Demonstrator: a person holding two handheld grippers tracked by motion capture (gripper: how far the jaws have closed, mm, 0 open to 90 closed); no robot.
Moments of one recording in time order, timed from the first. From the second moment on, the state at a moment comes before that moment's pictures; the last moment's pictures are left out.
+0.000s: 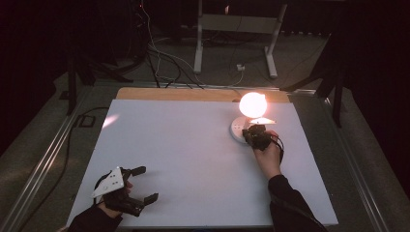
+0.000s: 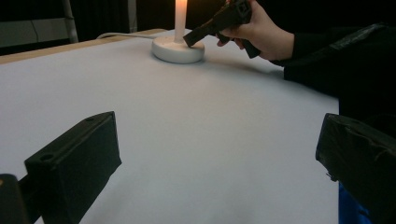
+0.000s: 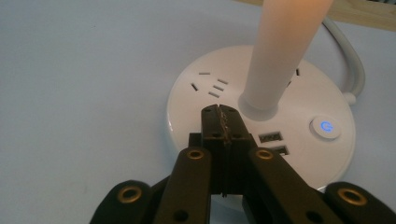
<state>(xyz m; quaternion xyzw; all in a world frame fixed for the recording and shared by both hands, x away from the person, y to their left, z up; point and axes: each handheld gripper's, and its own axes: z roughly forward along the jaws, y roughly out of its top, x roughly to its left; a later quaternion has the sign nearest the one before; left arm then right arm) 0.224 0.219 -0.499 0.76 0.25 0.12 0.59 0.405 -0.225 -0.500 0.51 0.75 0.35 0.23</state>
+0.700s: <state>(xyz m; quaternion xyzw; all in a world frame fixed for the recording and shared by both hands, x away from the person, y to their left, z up) 0.224 0.218 -0.499 0.76 0.25 0.12 0.59 0.402 -0.229 -0.480 0.50 0.75 0.36 0.24</state>
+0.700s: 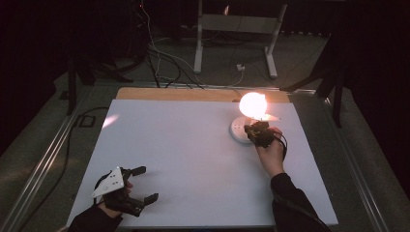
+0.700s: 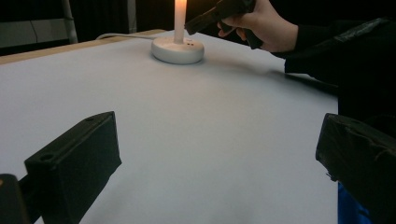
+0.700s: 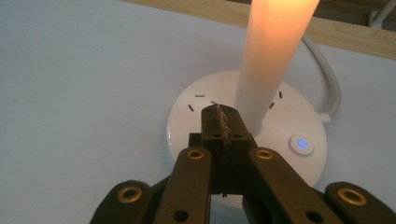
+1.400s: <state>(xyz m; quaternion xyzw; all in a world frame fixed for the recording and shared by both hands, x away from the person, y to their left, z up) 0.224 0.218 -0.499 0.76 0.25 0.12 0.59 0.402 -0.222 -0.499 0.49 0.76 0.34 0.25</state>
